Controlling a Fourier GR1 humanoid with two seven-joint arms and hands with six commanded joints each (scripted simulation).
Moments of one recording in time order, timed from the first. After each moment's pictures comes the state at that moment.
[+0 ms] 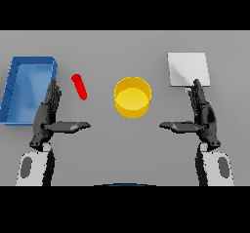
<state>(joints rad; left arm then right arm) 0.00 0.00 0.00 -1.57 0.00 0.00 0.00 0.00 0.00 0.00 -1.57 0.00 0.00 0.00</state>
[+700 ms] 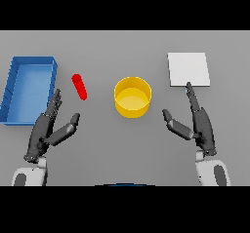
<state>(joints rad) 0.16 0.08 -0.13 -1.80 -0.13 -0.04 0.07 0.08 -0.06 0.14 -1.69 0.27 -0.06 -0.08</state>
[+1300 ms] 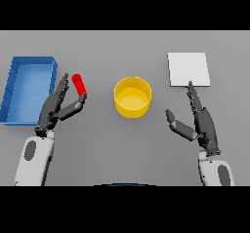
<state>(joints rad) -0.16 0.09 -0.04 -1.39 -0.13 -0.04 0.04 0.08 -0.07 0.12 -1.69 0.19 -0.01 -0.11</state>
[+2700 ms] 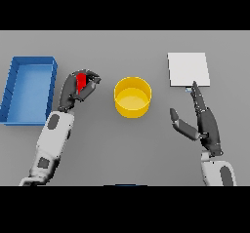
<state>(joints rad) -0.52 0.01 0.06 -0.85 -0.20 0.12 -0.25 0.09 -0.07 0.10 -1.71 0.18 -0.01 -0.09</state>
